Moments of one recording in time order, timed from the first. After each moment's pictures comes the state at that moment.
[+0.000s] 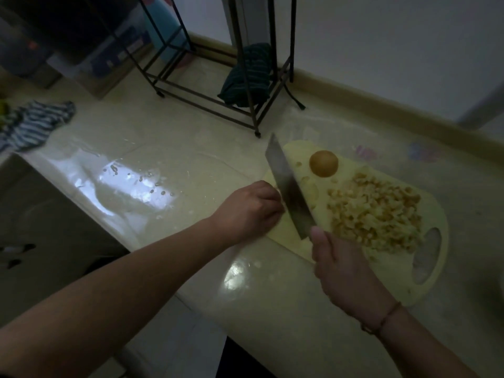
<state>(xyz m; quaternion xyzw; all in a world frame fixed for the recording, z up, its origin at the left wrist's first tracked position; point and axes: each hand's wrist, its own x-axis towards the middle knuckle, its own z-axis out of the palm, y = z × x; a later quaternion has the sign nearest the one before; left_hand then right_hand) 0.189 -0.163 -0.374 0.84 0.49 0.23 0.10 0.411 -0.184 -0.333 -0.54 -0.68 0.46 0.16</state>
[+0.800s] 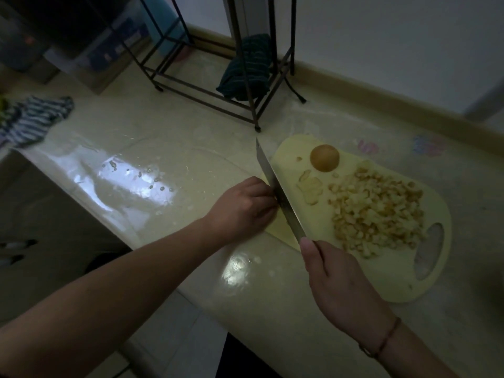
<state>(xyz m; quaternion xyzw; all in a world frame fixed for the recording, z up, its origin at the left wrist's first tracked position) 0.183 -0.171 -0.383 0.82 0.50 0.26 0.09 0.410 -0.203 -0.323 -0.53 -0.69 0.47 0.16</state>
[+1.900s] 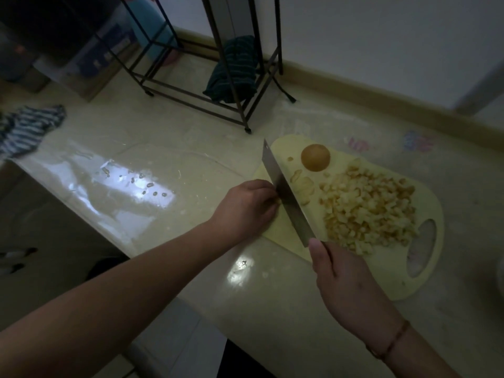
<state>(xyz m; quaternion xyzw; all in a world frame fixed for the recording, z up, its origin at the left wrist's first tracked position) 0.209 -0.163 -0.369 0.75 0.60 0.24 0.17 0.431 -0.199 -0.330 -0.54 -0.68 0.46 0.19</state>
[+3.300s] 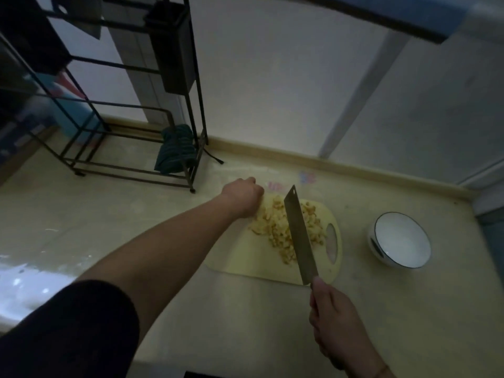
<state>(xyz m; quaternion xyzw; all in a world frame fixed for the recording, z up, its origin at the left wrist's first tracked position) 0.265 -0.032 -0.324 0.83 0.53 -0.09 0.14 0.435 -0.275 -0.279 -0.73 -0.37 0.50 0.28</state>
